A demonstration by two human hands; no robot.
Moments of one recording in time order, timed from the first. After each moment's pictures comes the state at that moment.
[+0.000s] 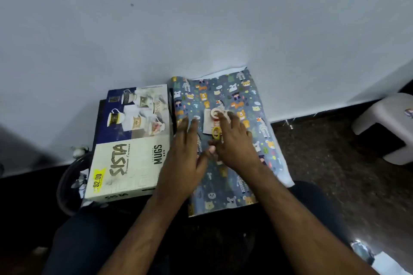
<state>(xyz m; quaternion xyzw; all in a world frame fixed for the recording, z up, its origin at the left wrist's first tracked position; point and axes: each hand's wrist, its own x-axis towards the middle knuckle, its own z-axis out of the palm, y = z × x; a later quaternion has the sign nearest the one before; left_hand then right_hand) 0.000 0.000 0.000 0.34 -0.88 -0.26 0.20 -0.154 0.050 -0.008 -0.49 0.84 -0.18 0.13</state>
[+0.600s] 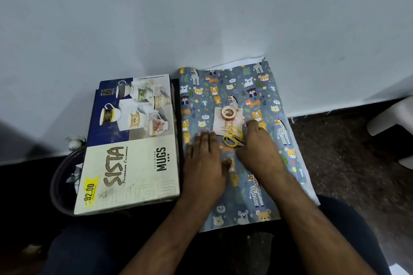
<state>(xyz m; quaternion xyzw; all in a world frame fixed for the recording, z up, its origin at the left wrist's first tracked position) -0.040 -0.007 -0.048 0.39 -0.90 -0.16 0.05 -0.175 0.038 -0.032 -0.41 0.88 -0.18 0.18</state>
